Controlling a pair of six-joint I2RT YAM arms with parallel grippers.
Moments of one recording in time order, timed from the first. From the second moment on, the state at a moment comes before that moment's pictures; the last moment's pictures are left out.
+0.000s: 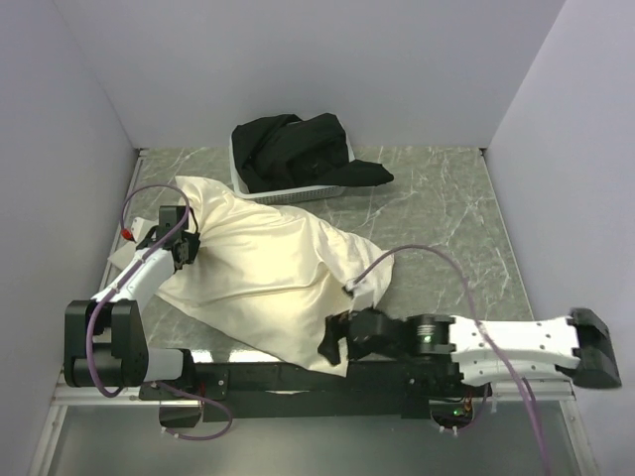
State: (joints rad) left arm -0.01 1.32 0.74 -0.32 -0.32 -1.24; right arm 1.35 0.87 0.55 -0.41 0.29 0.92
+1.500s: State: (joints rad) left arm -0.01 1.27 0.91 -0.54 -0.37 -1.10; right arm 1.75 0.93 0.35 -0.49 0.42 1.33
